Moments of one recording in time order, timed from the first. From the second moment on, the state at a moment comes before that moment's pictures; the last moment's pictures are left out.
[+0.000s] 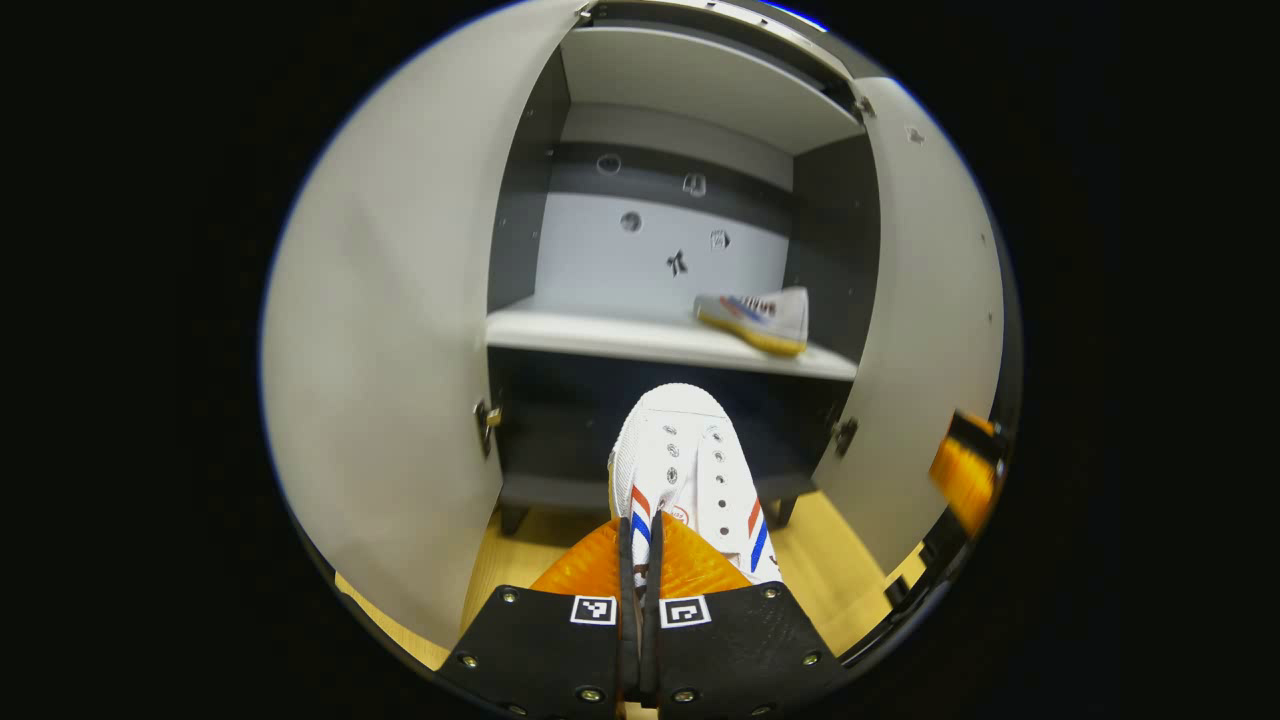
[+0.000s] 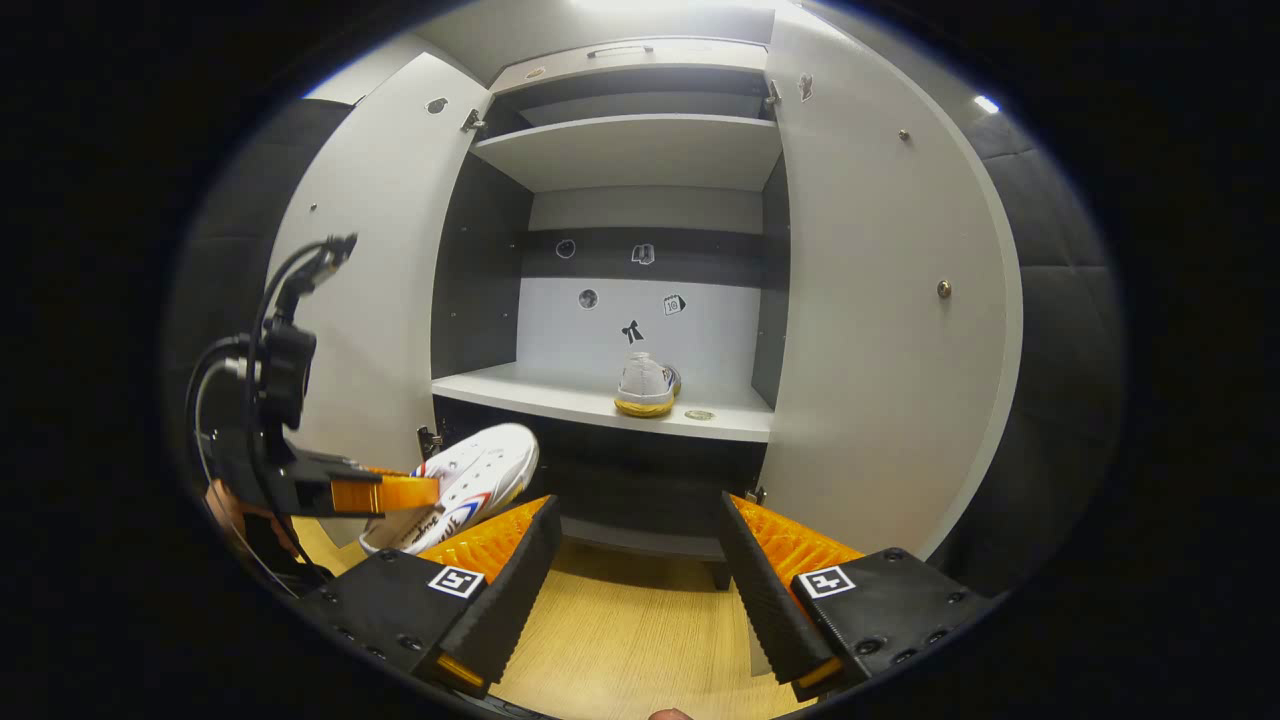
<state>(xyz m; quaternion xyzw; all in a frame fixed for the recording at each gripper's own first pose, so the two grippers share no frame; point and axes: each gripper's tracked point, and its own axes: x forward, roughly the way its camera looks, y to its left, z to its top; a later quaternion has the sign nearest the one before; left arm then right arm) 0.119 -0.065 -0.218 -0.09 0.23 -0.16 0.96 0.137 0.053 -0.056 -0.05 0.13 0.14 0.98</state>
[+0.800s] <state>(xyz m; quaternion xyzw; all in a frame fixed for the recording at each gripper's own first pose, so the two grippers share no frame) 0.117 -0.064 -0.212 -0.08 0.14 -0.14 0.98 0.149 0.049 -0.074 -0.04 0.14 0.14 0.98</state>
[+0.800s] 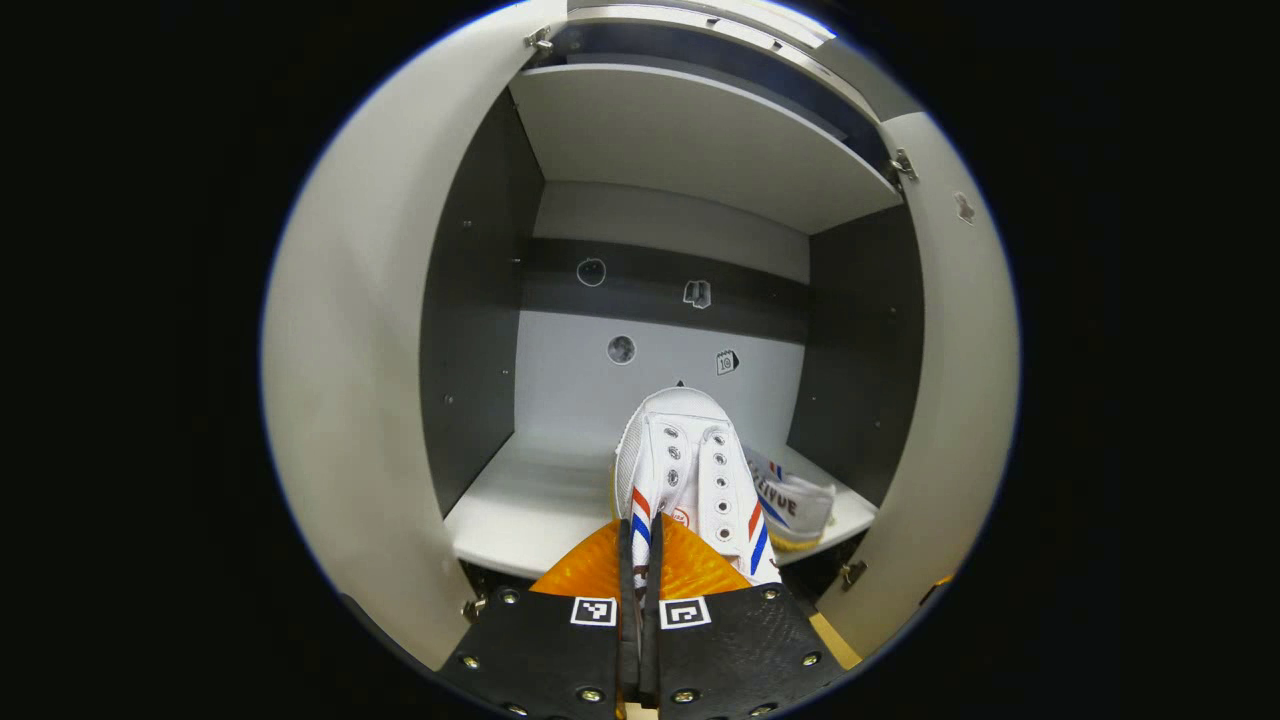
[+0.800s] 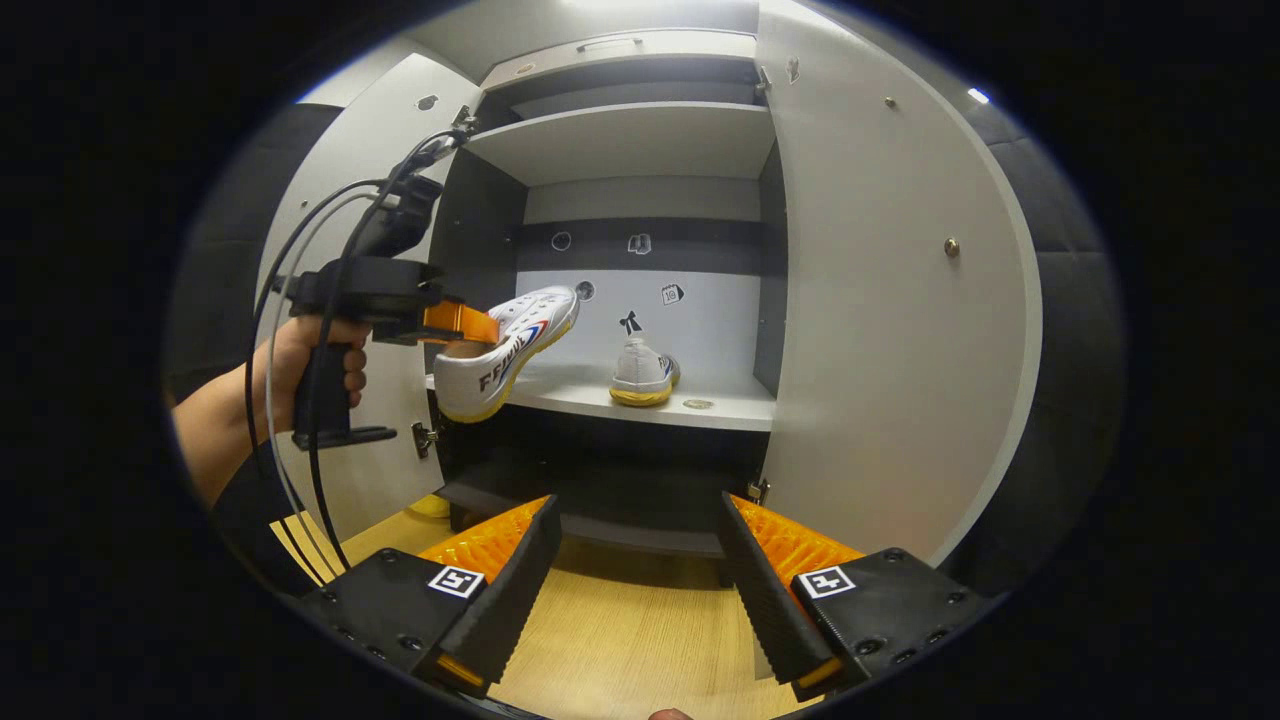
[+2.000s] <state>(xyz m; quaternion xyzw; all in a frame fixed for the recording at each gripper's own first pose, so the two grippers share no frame) 0.123 -0.058 -0.216 -0.02 0.21 -0.09 0.97 0.154 0.056 -0.084 -0.04 0.15 0.15 0.98</state>
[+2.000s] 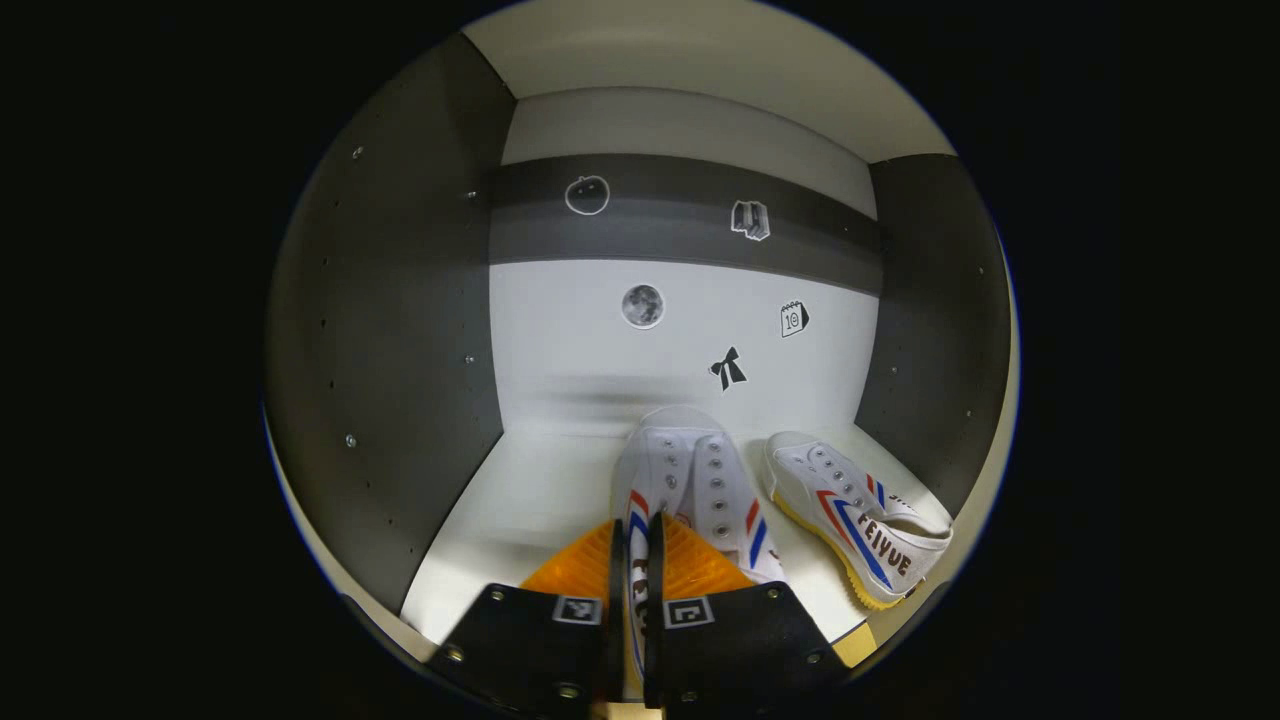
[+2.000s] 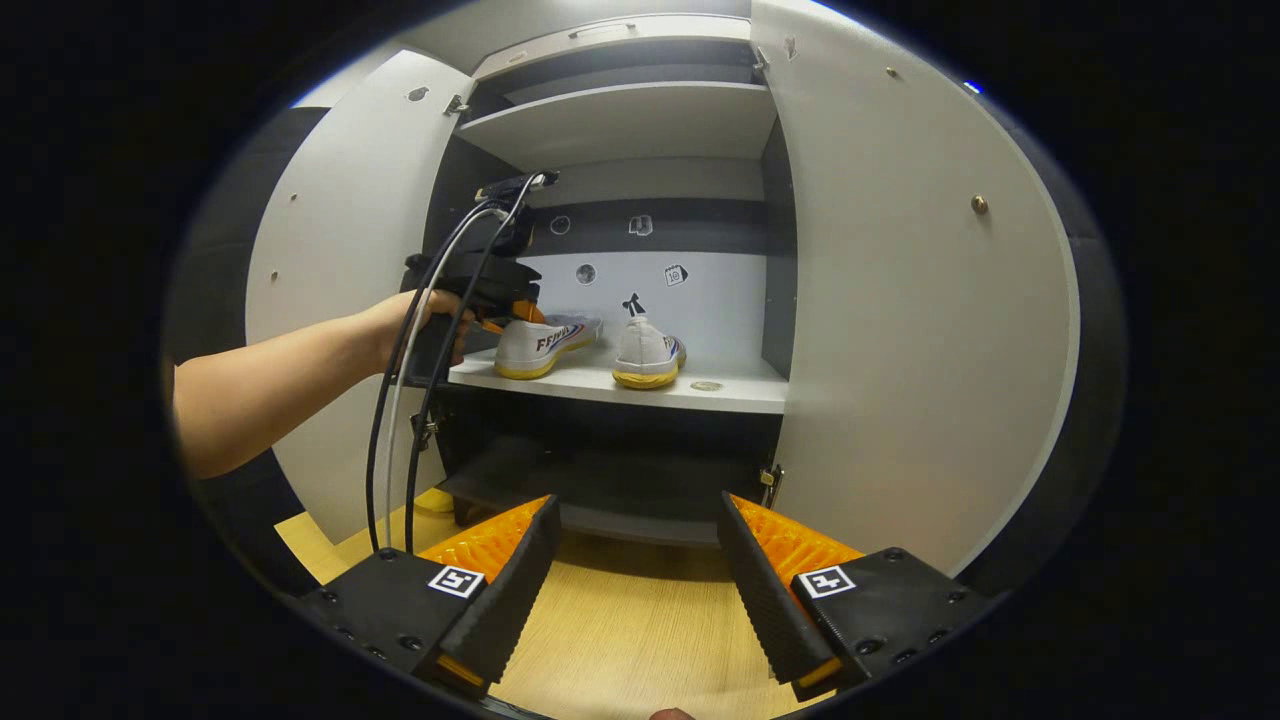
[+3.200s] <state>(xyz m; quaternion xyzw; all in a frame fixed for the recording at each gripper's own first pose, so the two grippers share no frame) -0.153 -0.002 -0.109 -0.01 0.07 -0.12 0.99 0.090 0.030 -0.013 -0.05 0.09 0.09 0.99</state>
